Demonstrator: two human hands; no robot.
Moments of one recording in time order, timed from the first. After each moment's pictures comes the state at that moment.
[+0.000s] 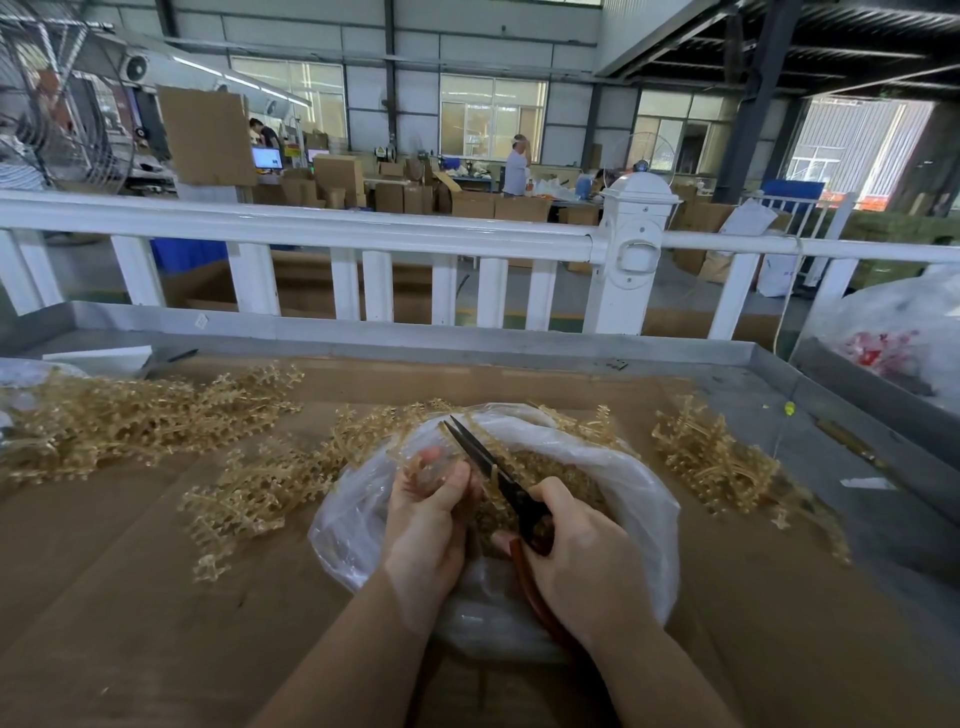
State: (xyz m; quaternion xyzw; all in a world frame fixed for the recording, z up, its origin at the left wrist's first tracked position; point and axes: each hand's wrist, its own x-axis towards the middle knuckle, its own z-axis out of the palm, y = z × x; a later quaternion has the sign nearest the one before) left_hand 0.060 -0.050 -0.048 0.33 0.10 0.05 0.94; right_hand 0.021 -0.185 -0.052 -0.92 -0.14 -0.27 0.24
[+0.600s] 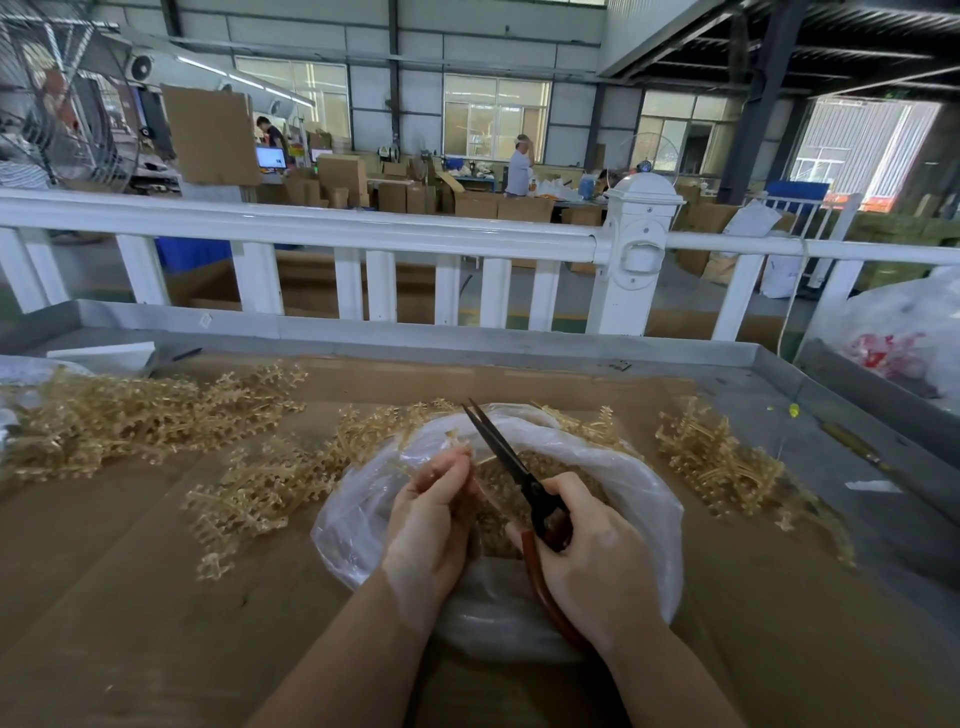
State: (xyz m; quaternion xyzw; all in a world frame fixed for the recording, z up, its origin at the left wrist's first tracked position) left_hand 0.061 -0.045 -0.048 0.33 0.09 -0.01 0.94; right_hand 0.020 -0.189 -0.050 -0.91 -0.11 -0.29 0.29
